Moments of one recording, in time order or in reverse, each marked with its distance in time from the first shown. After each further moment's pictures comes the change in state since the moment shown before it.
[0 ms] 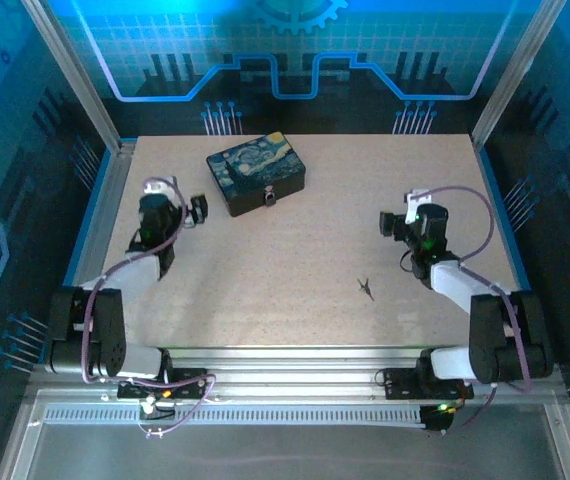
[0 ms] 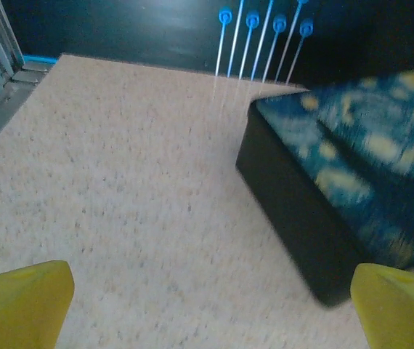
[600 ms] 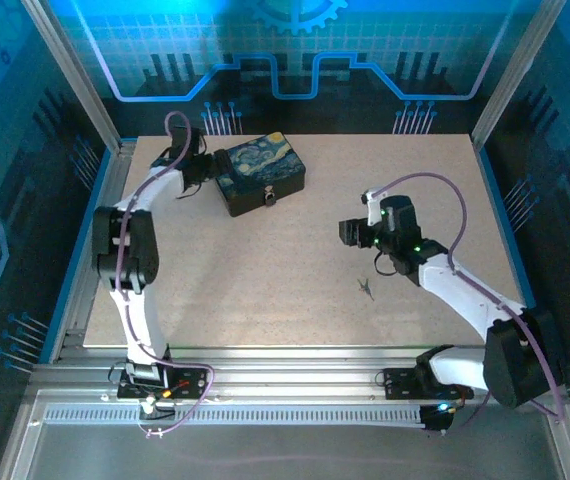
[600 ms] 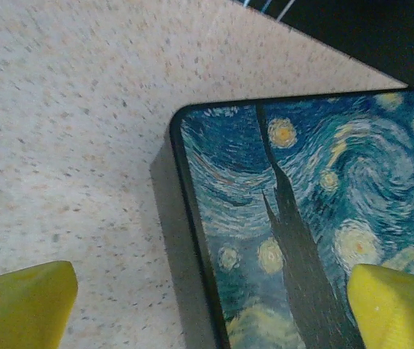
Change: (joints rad) left arm -0.061 0.634 0.864 -0.644 0.111 -0.286; right arm 0.304 -0.086 0.146 -0.393 -0.145 0.166
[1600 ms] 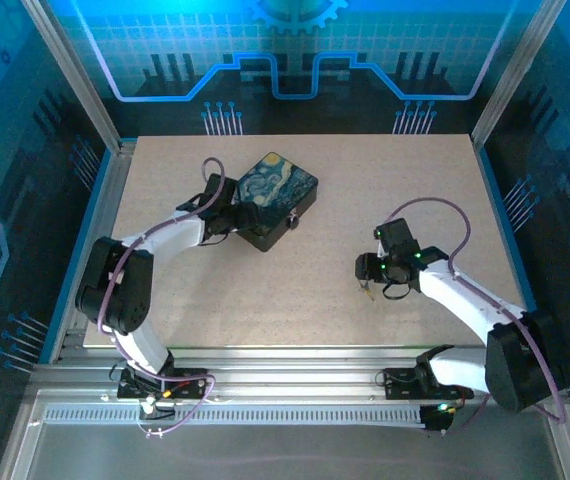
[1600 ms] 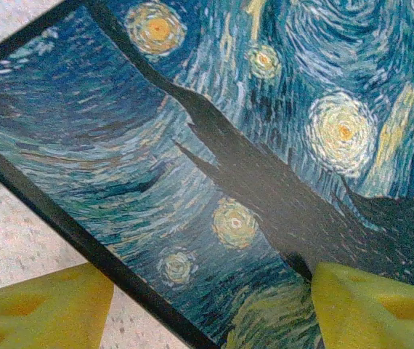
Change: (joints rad) left arm -0.267 -0.335 -0.520 0.086 -0.028 -0.083; right arm -0.012 -0.017 -0.071 -0.432 0.024 0.269
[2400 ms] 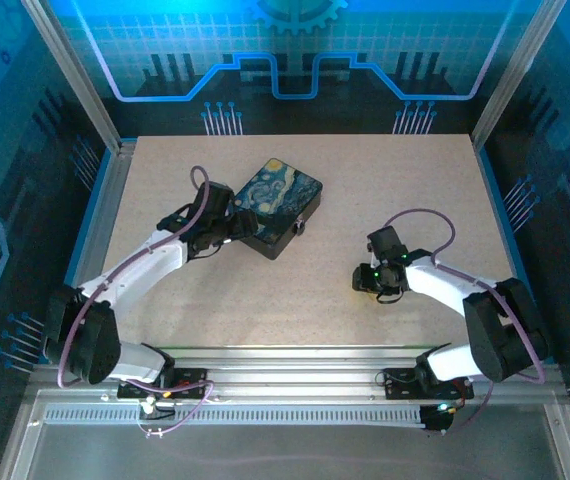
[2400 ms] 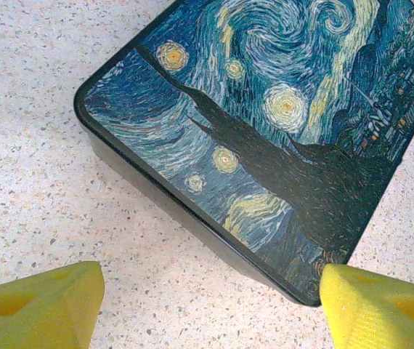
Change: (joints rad) left arm -0.077 -0.303 -0.060 -0.203 -0.069 -0.044; right arm 0.016 0.171 -0.048 0.094 -0.066 0.052
